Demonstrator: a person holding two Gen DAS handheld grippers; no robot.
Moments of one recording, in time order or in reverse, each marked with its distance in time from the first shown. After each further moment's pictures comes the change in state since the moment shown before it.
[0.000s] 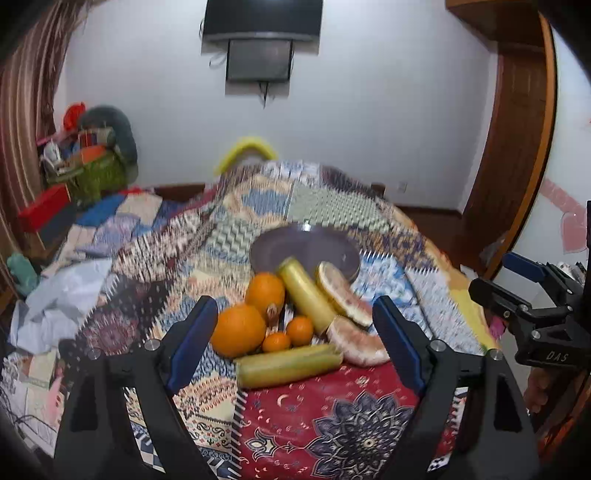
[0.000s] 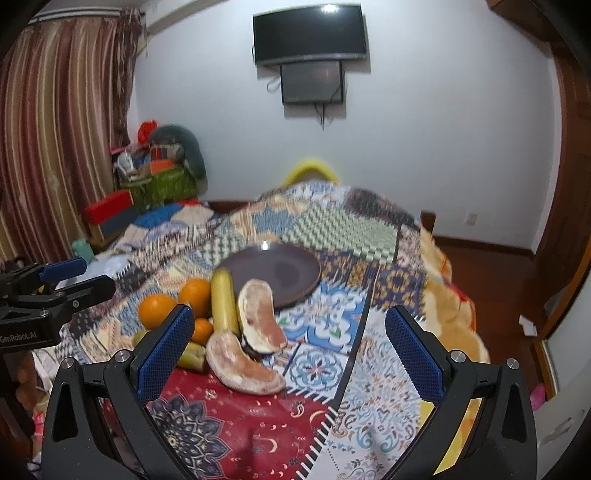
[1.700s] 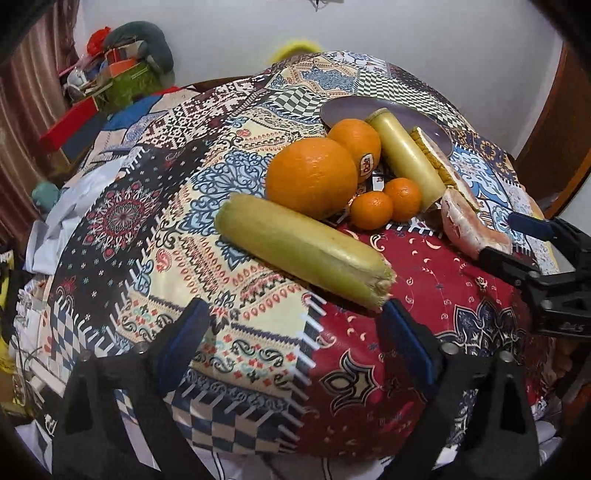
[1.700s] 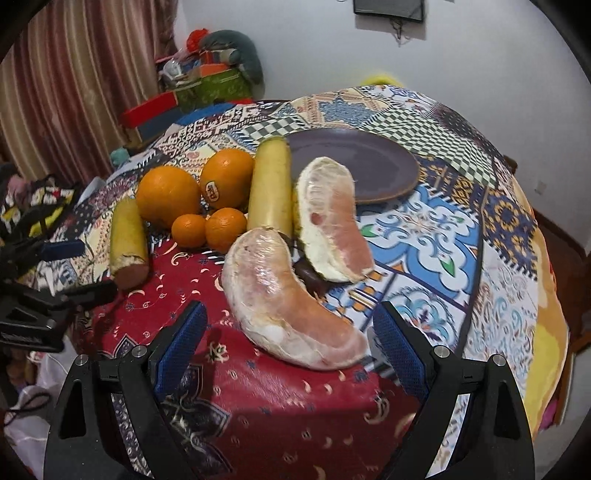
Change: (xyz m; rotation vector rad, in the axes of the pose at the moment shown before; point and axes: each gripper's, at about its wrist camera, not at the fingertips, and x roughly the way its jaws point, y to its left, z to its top) left arm 0.070 0.051 -0.084 -0.090 0.354 0.160; right arm 0.109 0.035 -0.050 -0.158 0.326 0.207
